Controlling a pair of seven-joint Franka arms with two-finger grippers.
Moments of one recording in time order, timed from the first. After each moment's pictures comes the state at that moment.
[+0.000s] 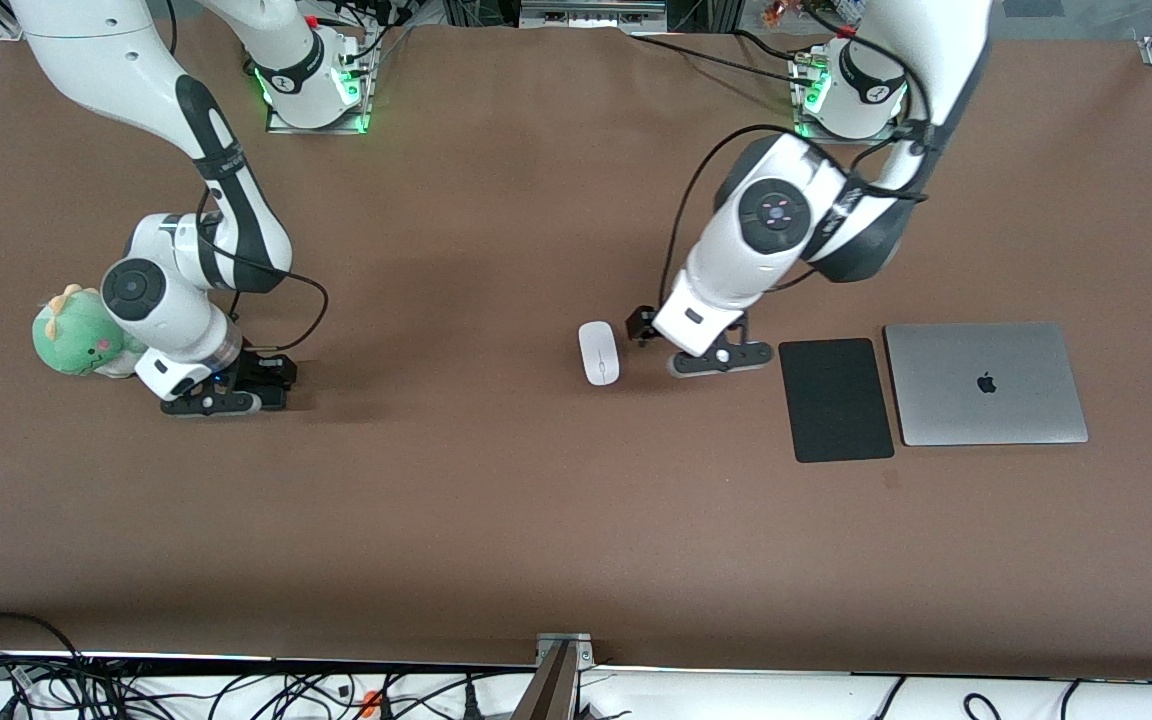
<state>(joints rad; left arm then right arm) -0.34 0.47 -0.29 -1.72 -0.04 2.21 -0.78 0.21 0.44 -0.19 -2.15 0.02 2.66 -0.04</state>
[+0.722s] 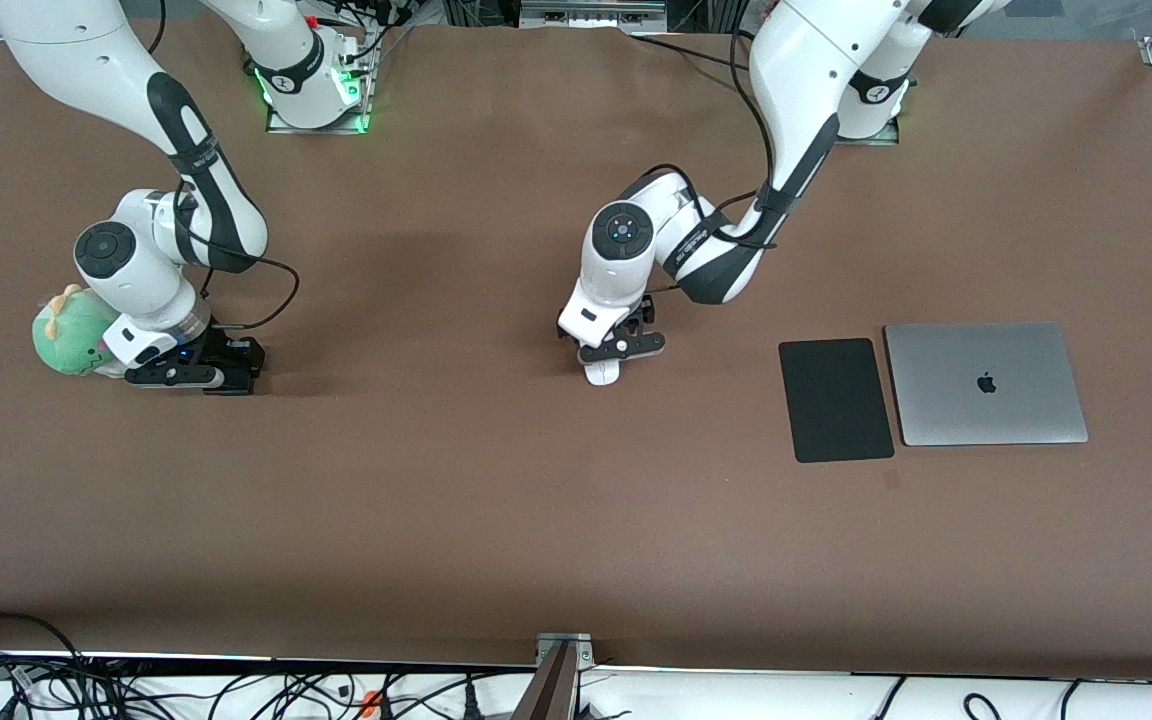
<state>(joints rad) -0.56 0.74 -0.22 -1.61 0.12 2.34 -1.04 0.11 0.43 -0.19 -2.29 0.02 2.87 -0.11</state>
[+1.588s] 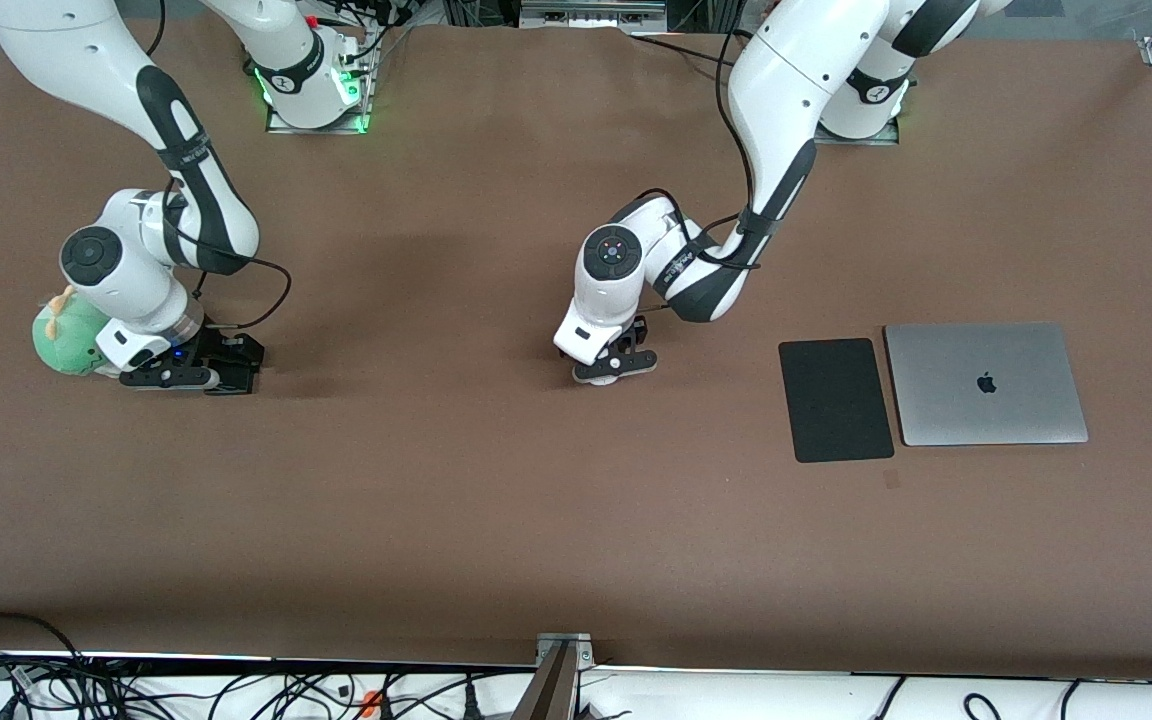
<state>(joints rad) -0.61 0.81 -0.17 -1.56 0.12 2.39 -1.04 0.11 0.39 -0.18 -2.23 0.02 2.68 -0.12</state>
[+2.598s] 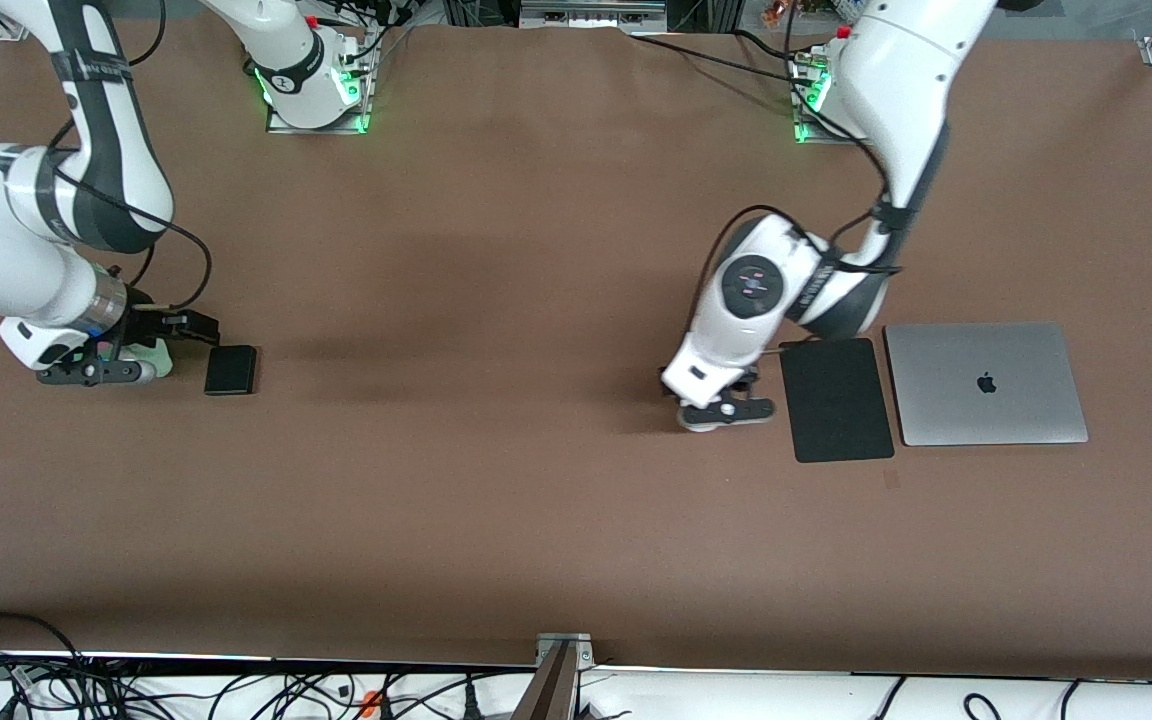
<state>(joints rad) -0.33 0.57 -0.13 -1.77 0.12 2.37 -0.60 0.11 0.20 -0.18 -1.97 0.05 2.06 -0.12</state>
